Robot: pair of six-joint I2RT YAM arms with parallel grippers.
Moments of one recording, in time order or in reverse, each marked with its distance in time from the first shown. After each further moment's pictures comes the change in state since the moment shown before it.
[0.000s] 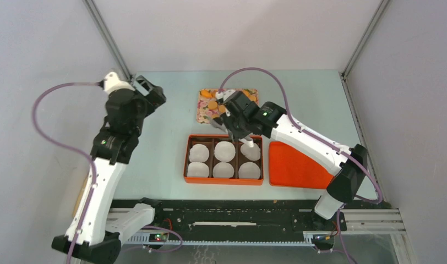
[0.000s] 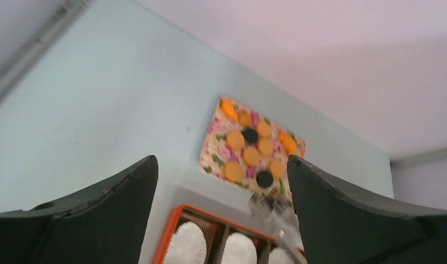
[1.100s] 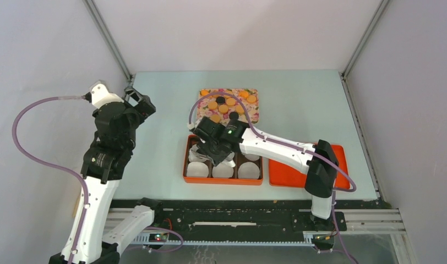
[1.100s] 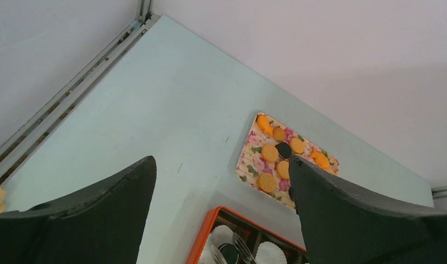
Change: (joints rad) left arm 0.001 -0.151 0.013 -0.111 -0.200 0.071; right arm 0.239 0.211 0.086 -0.058 -0.064 0.028
